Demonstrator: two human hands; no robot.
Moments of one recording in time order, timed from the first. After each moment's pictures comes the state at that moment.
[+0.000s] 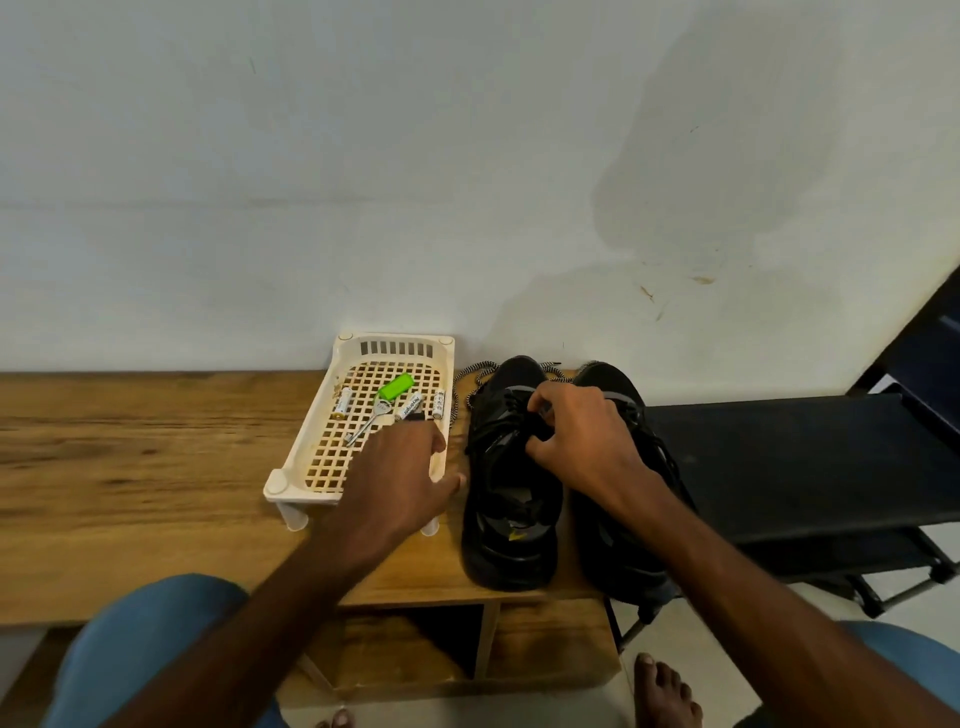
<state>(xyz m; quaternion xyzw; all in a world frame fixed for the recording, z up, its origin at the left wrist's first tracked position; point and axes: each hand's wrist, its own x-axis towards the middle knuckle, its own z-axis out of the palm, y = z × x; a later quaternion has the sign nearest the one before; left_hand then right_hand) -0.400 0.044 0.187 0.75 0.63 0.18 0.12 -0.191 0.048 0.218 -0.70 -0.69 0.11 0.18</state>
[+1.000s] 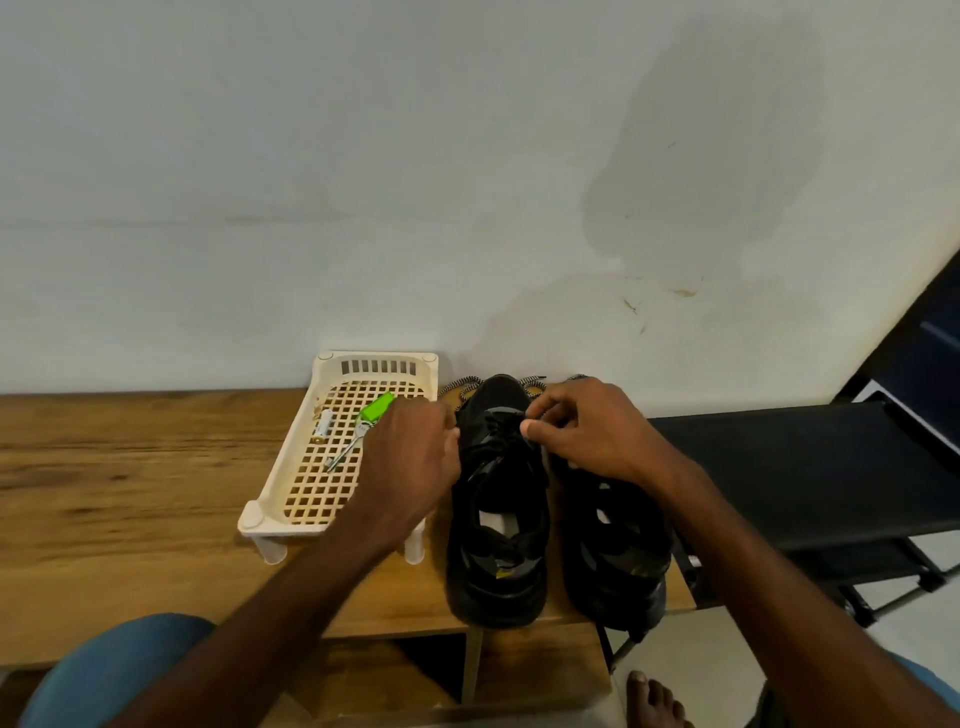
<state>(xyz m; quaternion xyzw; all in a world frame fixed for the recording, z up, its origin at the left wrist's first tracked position) -0.360 0.076 0.198 0.75 0.60 0.26 0.02 -0.149 0.060 0.242 -0.65 -0.69 0.24 0.22</state>
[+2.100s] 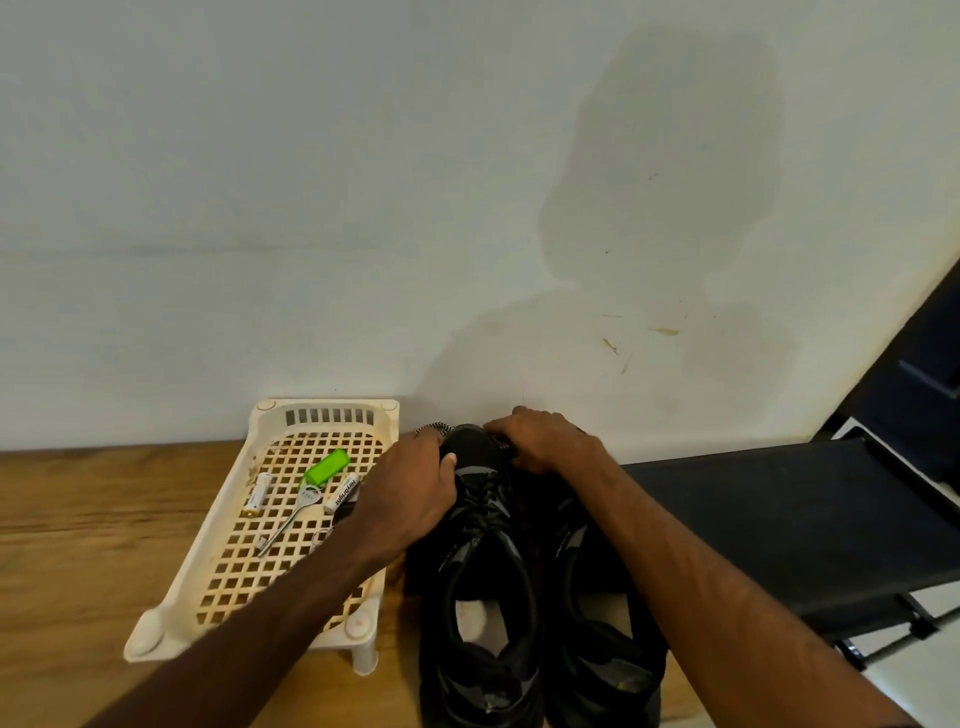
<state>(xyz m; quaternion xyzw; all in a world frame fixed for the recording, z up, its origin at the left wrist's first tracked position) -0.327 0.161 0.164 0.78 0.58 0.22 0.14 -0.125 0.217 0.166 -0.61 -0.78 0.08 -0.08</state>
